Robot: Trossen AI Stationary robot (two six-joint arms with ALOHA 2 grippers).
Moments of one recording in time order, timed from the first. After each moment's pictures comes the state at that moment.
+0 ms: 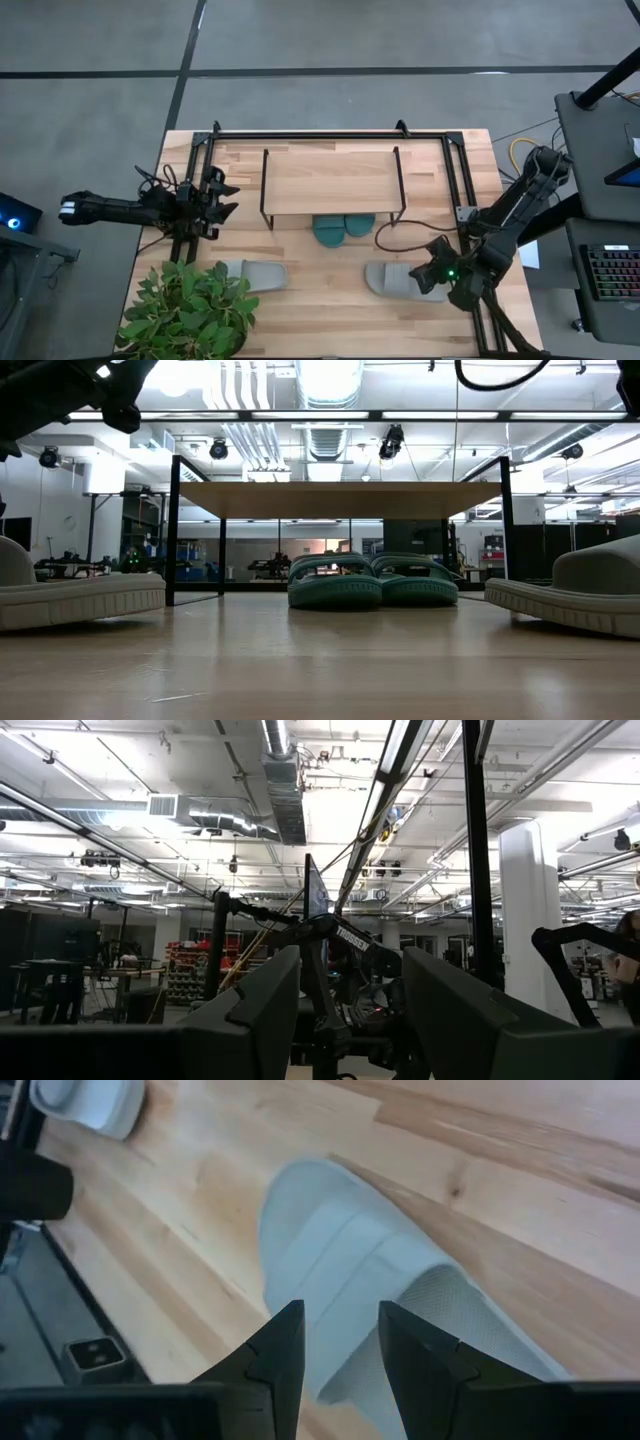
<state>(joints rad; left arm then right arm) -0.03 0.37 0.03 0.83 -0.04 -0.01 0.95 1.19 0.70 -0.69 0.58 1.96</state>
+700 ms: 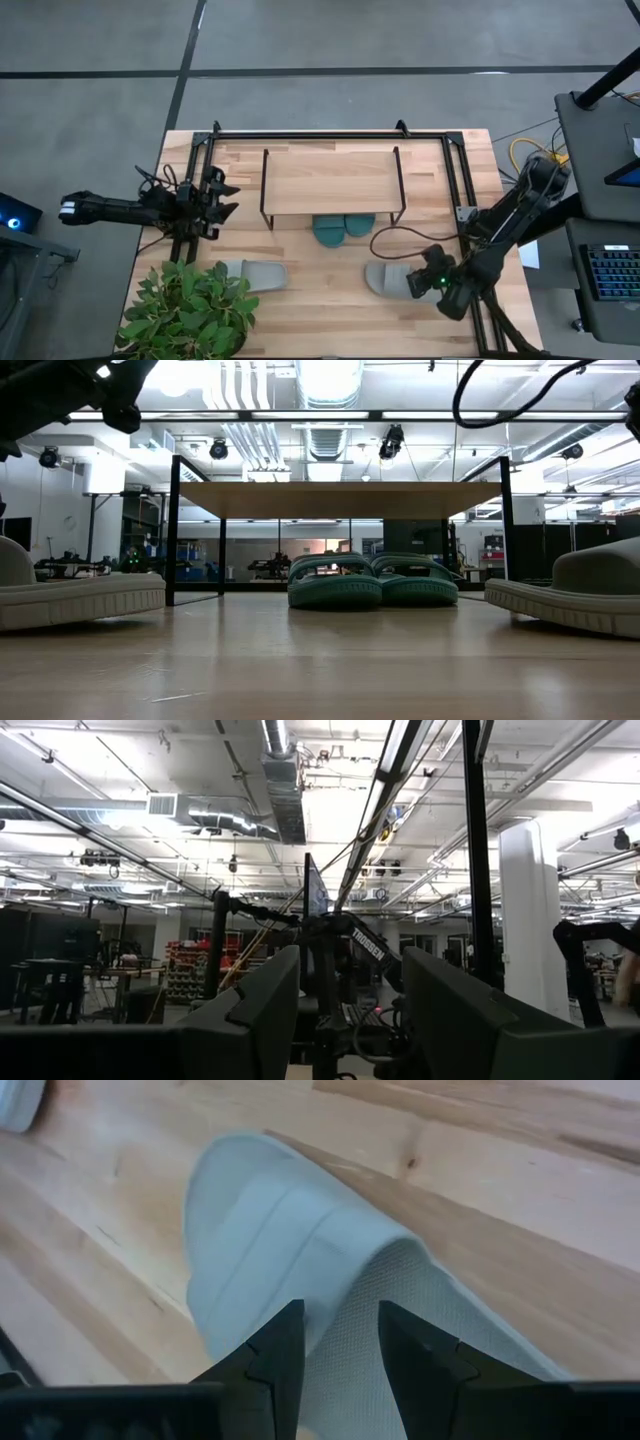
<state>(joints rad) -0.03 0.38 0.03 0.83 -0.04 -0.01 0.95 1.37 0.70 -0.66 0.54 2.07</state>
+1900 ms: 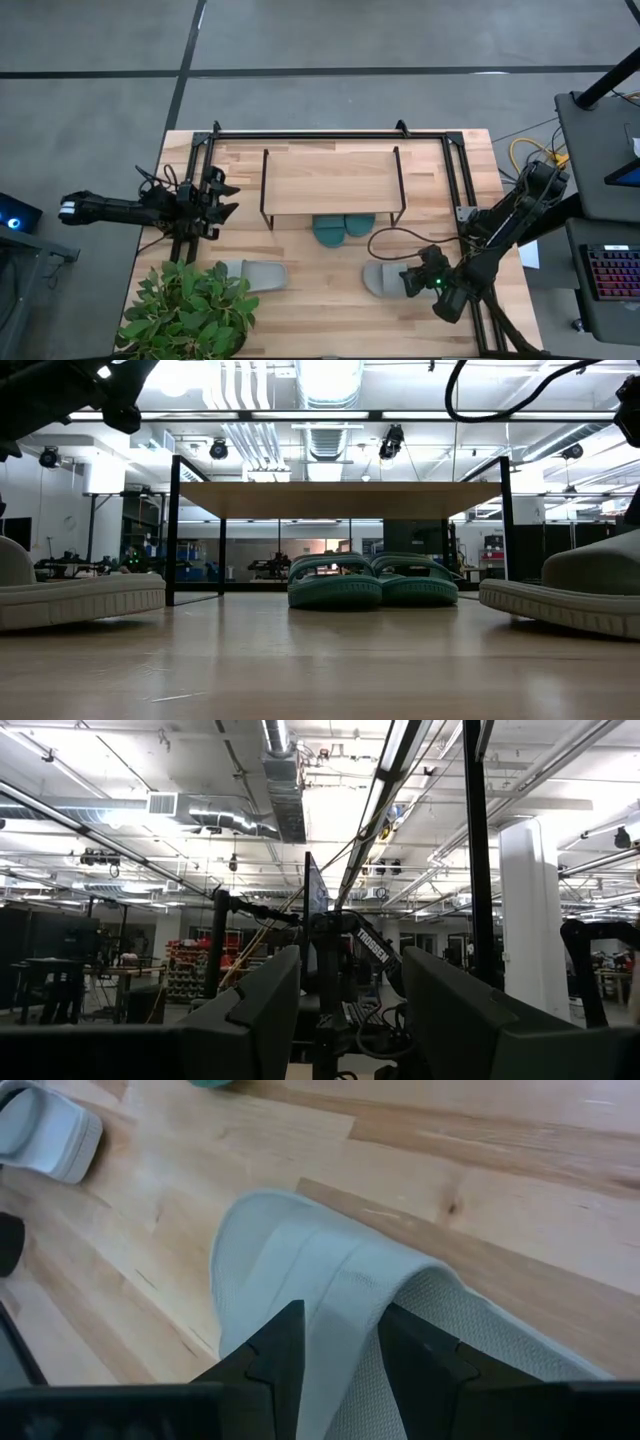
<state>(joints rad) -0.03 0.38 0.03 0.83 -0.04 -0.01 0.94 1.42 0.70 -0.59 0.68 2.06</state>
